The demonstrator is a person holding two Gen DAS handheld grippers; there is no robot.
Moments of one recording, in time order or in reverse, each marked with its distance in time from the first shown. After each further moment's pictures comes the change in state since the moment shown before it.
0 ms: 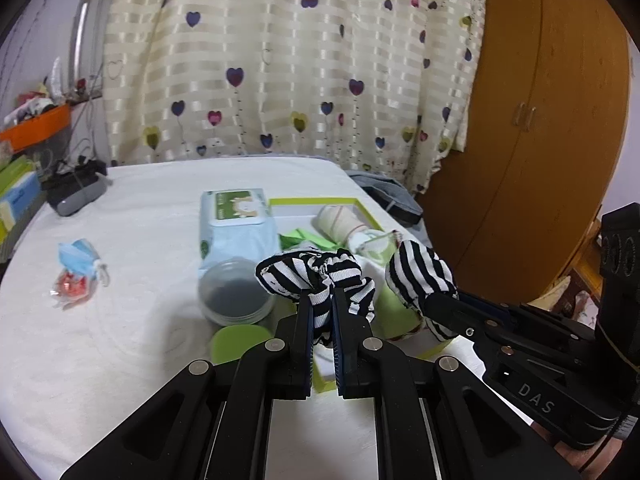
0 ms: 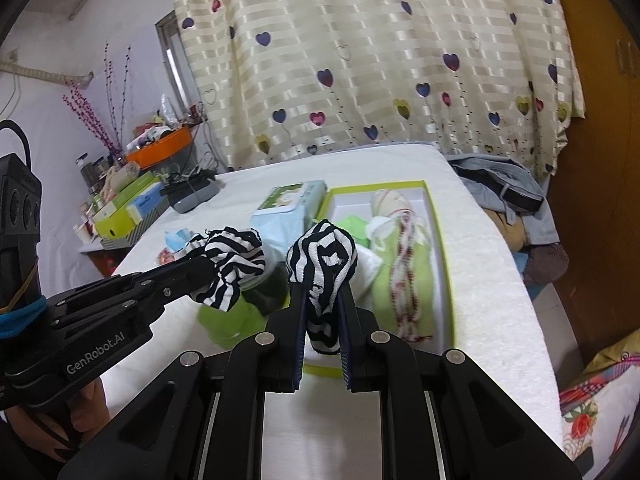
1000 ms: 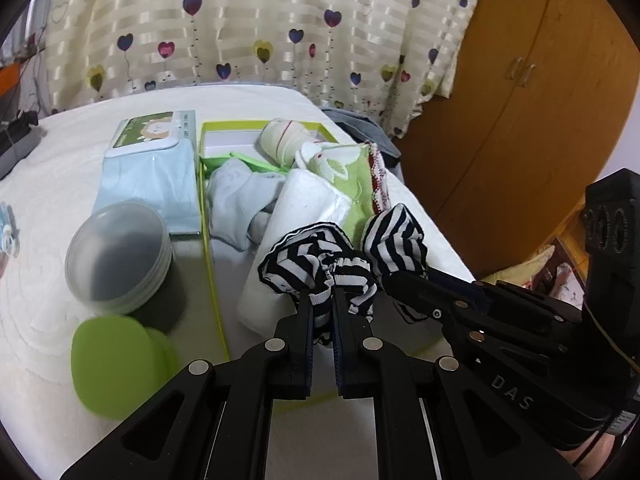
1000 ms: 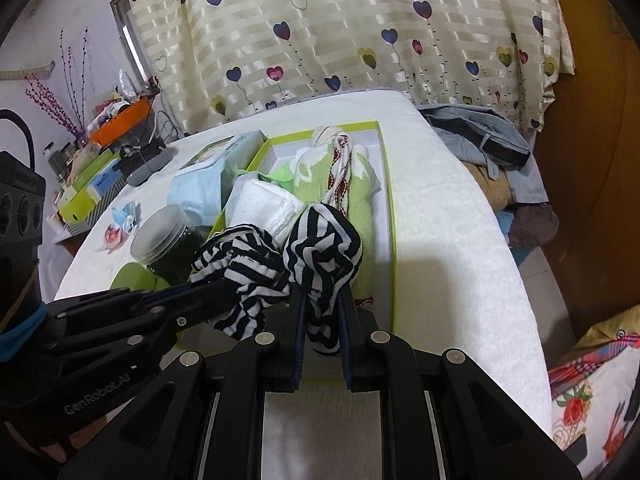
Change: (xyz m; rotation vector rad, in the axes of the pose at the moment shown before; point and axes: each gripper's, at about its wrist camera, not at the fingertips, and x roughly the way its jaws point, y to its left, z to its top) left arm 0.101 -0.022 -0.017 -0.017 0.219 -0.104; right arm 0.053 -0.059 -0.011 0.046 0.151 -0.051
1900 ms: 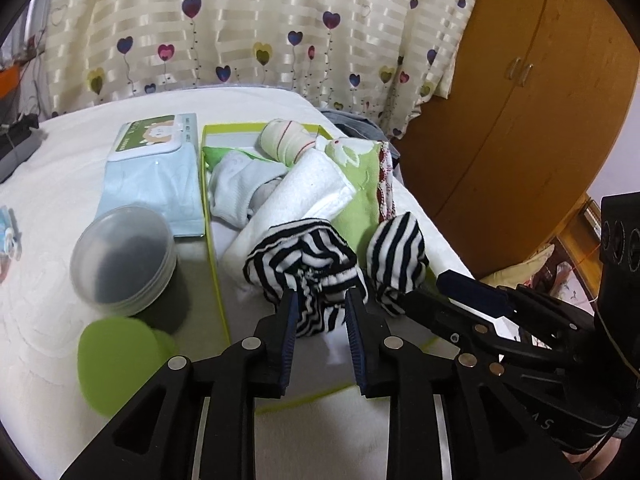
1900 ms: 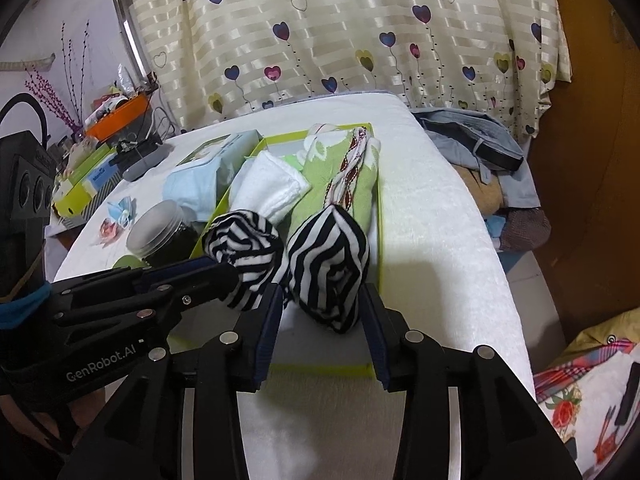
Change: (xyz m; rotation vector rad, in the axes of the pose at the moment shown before) left arm -0.010 -0.002 -0.004 0.010 -0.009 -0.007; right arm -0.008 -0.001 -0.005 -0.023 -0.005 -0.033
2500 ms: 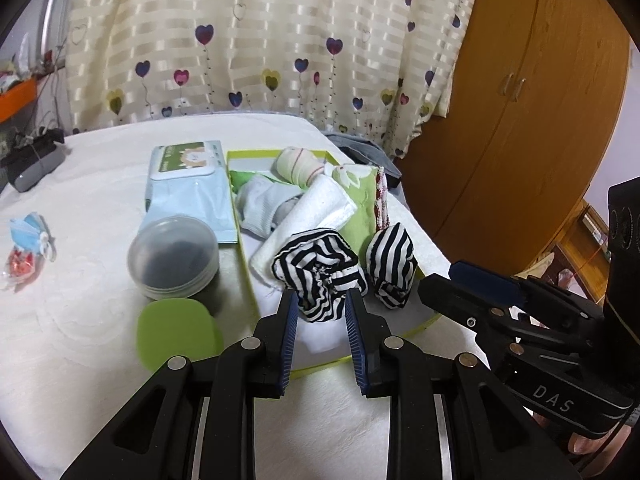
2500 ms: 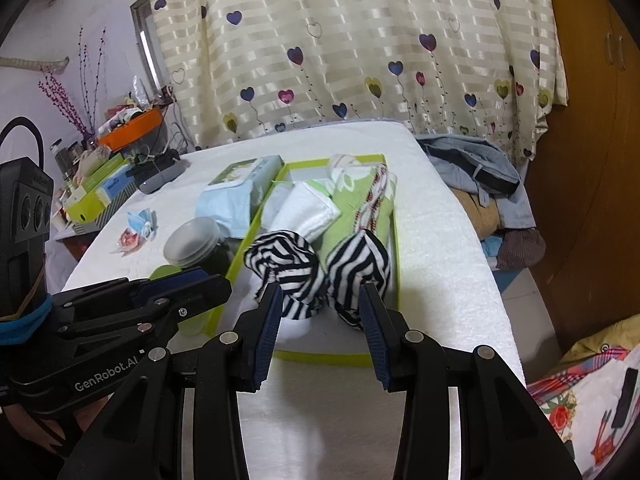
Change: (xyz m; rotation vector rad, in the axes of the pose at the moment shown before) left arm -0.045 0.006 -0.008 0.009 -0.082 0.029; right arm -0.038 0.027 0.002 -0.029 -0.077 0.000
